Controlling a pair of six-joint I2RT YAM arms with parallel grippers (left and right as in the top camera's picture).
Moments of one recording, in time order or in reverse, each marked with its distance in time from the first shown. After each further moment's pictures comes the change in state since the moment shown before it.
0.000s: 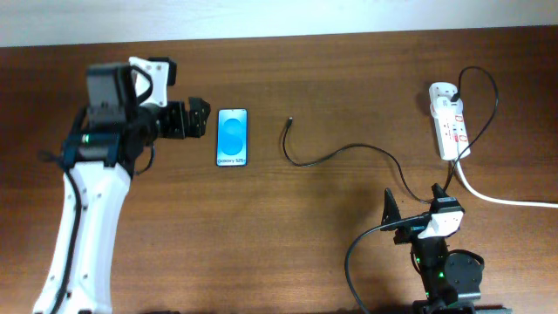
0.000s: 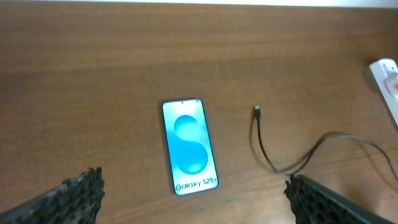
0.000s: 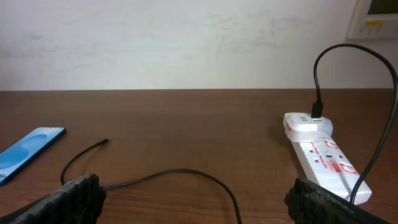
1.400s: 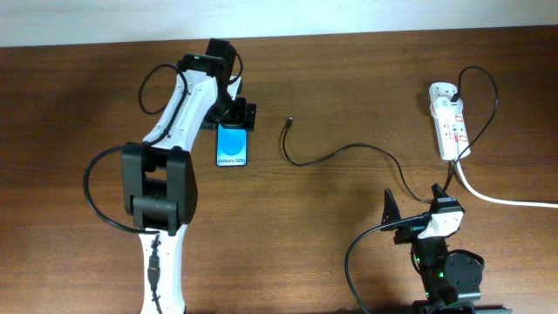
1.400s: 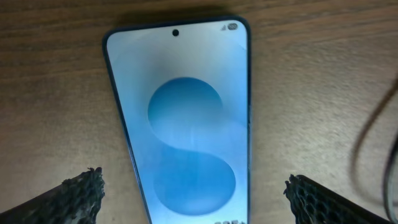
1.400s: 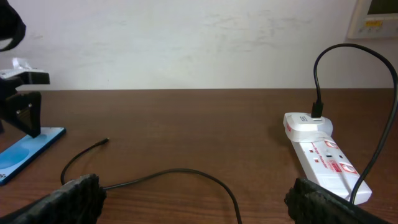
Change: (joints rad) left arm -0.224 0.892 0.679 -0.452 -0.261 -0.103; right arm 0.000 0.000 0.000 0.000 0.000 0.000
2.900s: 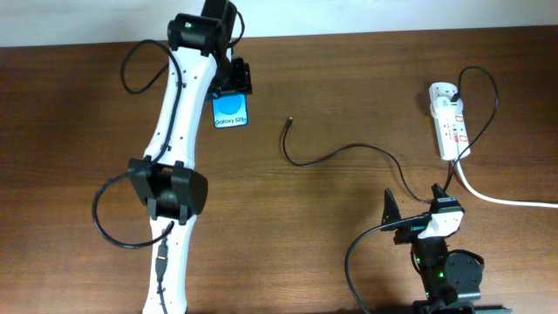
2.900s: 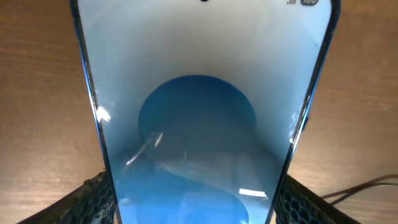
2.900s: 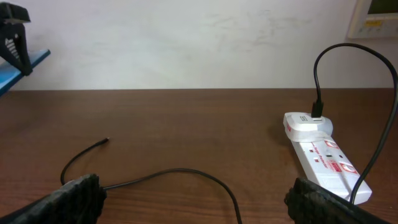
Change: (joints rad) left arm -0.023 0.142 0.675 -0.401 -0.044 -0.257; right arm 0.000 0.001 0.000 0.000 0.000 0.000
